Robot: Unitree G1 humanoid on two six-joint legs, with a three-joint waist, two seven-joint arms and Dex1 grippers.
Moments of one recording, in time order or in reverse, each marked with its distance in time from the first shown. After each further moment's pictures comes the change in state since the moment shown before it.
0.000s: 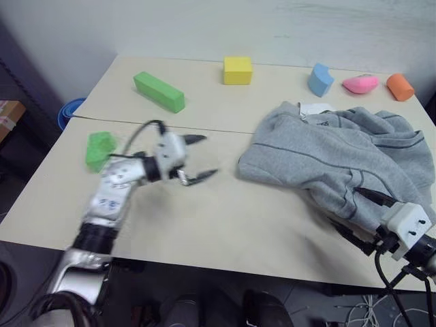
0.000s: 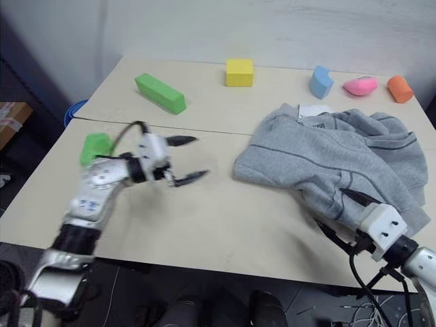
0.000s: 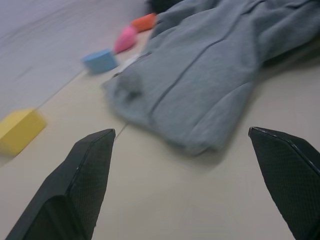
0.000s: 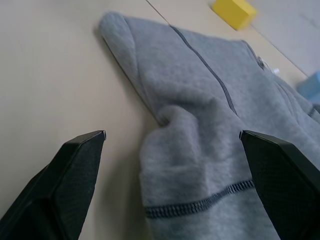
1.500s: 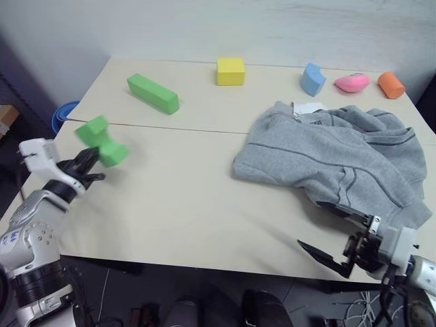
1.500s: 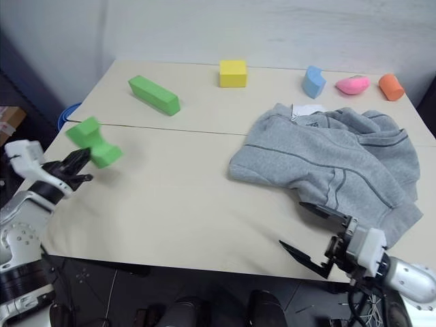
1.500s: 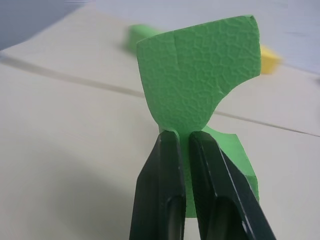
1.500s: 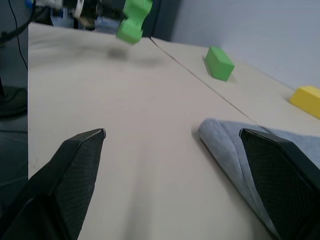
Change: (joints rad) left arm 0.423 0.064 0.880 -0.261 -0.388 0.784 0.690; right arm -0.068 0.165 0.221 -0.062 0.293 -0.206 0.265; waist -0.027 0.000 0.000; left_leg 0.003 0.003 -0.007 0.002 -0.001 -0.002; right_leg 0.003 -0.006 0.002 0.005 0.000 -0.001
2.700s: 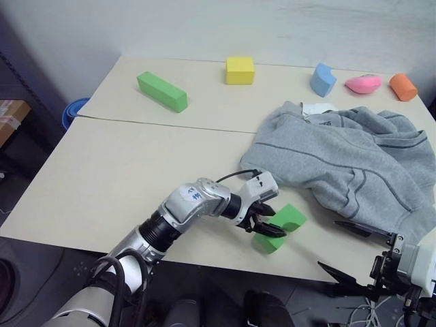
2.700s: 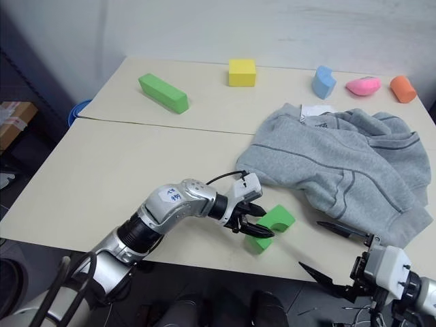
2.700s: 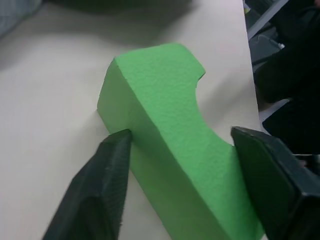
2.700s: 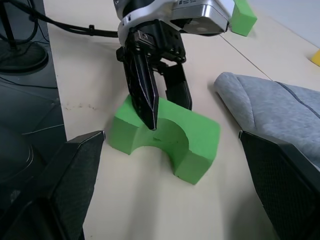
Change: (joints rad) left arm -0.531 -0.245 -1.255 0.052 0.103 0.191 -0.518; right arm 0.263 -0.086 -0.258 -0.008 -0.015 0.007 0.118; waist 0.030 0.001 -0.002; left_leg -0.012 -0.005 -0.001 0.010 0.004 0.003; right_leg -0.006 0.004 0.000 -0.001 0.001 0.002
